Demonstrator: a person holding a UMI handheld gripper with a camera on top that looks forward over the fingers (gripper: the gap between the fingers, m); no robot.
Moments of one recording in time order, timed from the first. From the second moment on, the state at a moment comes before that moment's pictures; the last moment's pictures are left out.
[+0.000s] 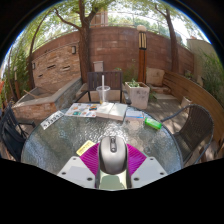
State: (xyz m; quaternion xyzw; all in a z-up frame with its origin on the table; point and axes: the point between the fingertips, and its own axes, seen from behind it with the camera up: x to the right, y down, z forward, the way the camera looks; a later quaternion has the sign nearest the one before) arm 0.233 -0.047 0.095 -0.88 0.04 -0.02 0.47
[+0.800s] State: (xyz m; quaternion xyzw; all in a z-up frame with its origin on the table) arm 0.218 -0.227 0.168 -0.89 0.04 -0.06 0.45
